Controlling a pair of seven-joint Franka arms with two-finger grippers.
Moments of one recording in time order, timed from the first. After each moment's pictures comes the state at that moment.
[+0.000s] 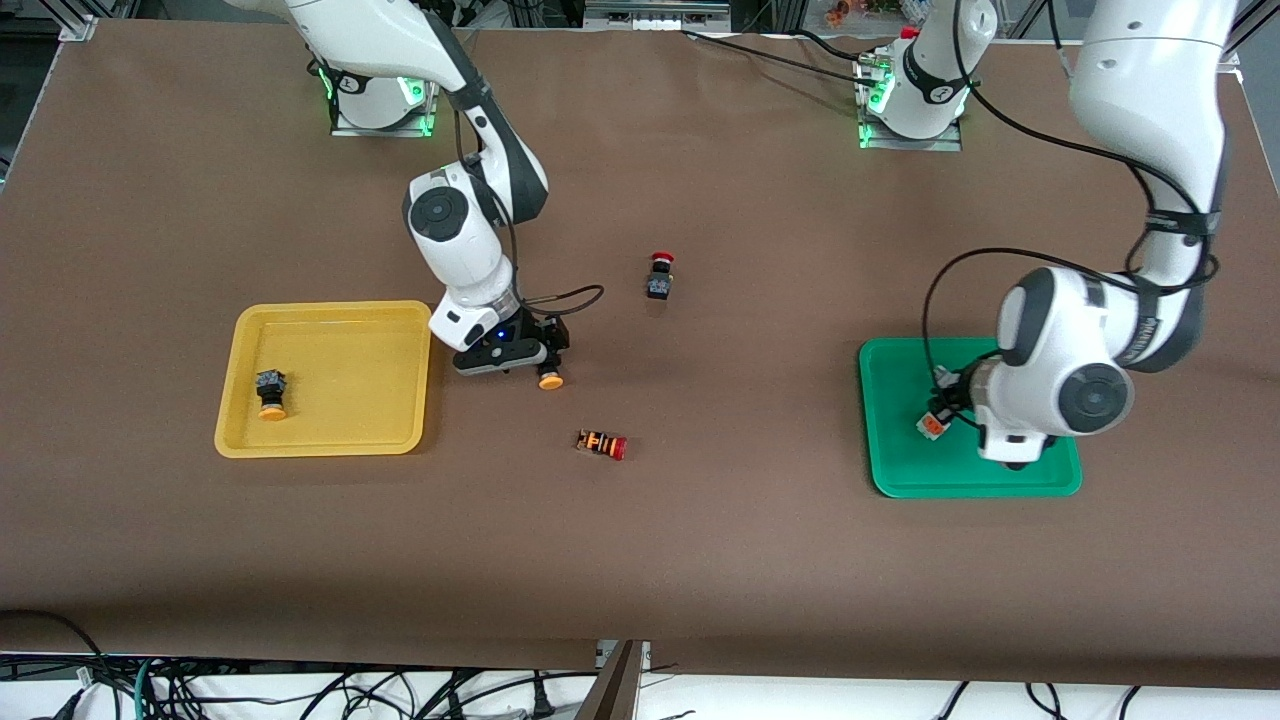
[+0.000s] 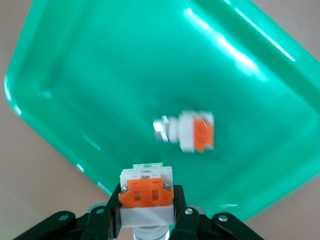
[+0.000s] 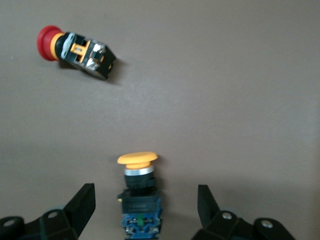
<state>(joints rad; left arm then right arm) 0.02 0.59 -0.07 -1.63 0.05 1.90 -0.79 0.75 0.51 -0.16 -2.04 0.22 2.81 0.27</state>
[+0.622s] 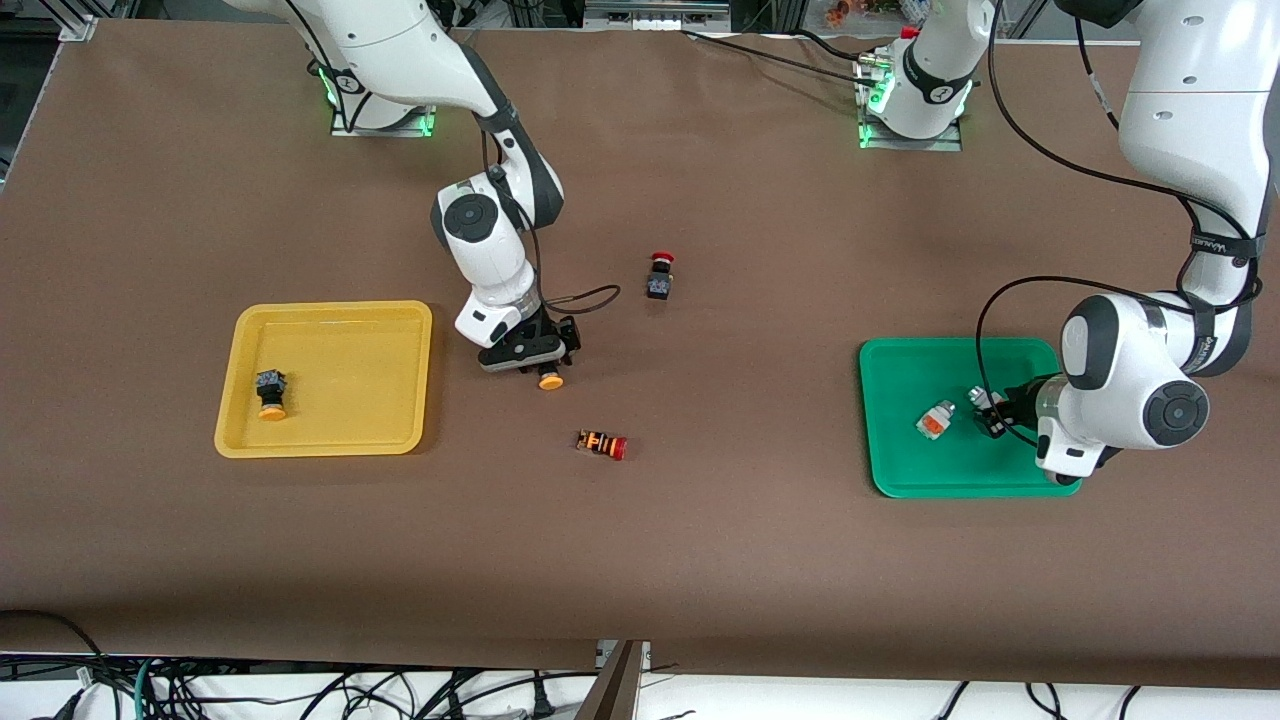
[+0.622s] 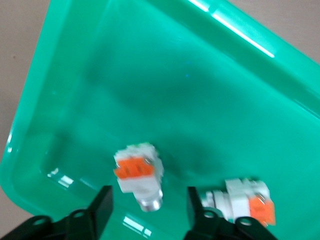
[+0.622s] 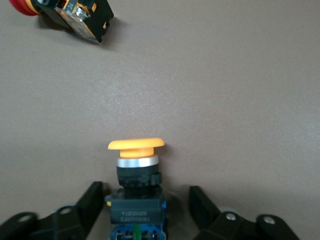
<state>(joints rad) 0.14 0.65 -0.10 -1.62 0.05 1.99 -0.57 0.79 0.62 -0.17 -2.07 0.22 2.97 0.27</state>
